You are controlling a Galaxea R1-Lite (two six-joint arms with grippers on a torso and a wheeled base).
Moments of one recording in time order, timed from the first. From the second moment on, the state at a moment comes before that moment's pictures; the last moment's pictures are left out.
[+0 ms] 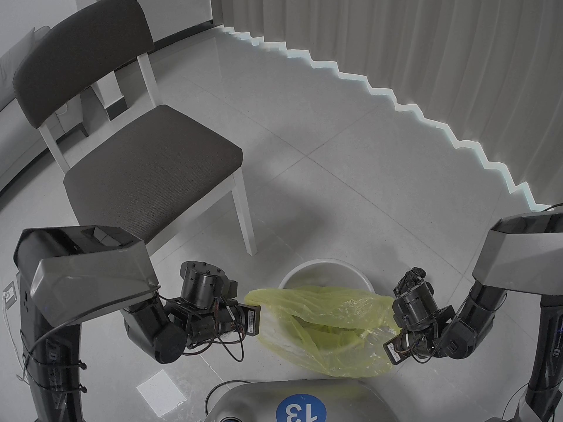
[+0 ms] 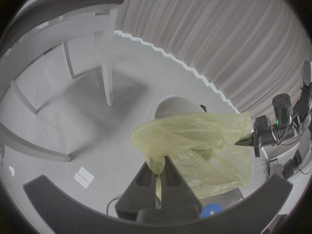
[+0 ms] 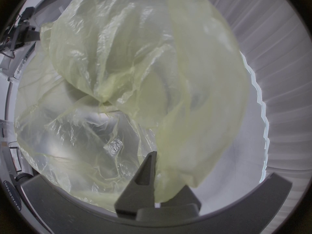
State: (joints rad) left arm -0.51 2.28 -0.72 -0.94 -0.12 -0.20; right arm 0.48 2.24 -0.58 -0.61 -0.29 0.00
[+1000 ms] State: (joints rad) left arm -0.50 2.37 -0.82 -0.96 -0.11 -0.21; right arm 0.37 2.23 -0.62 -0.61 -0.29 0.01
